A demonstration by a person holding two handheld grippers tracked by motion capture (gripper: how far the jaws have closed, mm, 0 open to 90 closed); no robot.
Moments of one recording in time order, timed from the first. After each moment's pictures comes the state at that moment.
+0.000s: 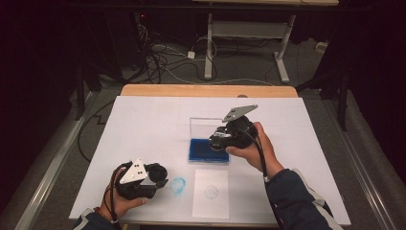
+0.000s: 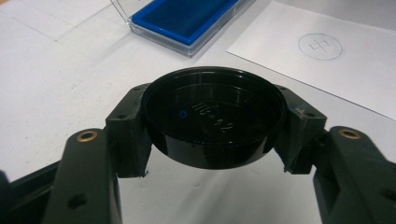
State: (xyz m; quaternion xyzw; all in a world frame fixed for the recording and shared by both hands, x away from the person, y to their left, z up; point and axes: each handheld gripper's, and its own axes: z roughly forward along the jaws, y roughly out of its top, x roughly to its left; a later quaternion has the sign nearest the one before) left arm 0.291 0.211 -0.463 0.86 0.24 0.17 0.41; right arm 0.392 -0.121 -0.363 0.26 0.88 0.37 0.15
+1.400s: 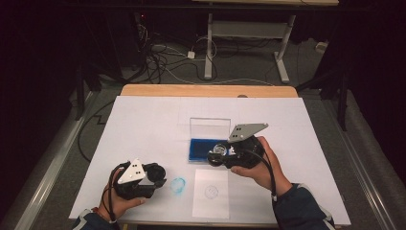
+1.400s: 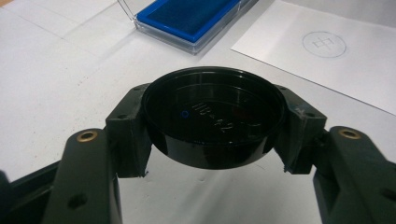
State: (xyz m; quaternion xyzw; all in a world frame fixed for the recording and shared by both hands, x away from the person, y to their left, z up) left arm 0.290 0.215 -0.463 0.86 0.24 0.17 0.41; right arm 0.341 -0.130 -0.361 0.20 0.88 0.42 0.13
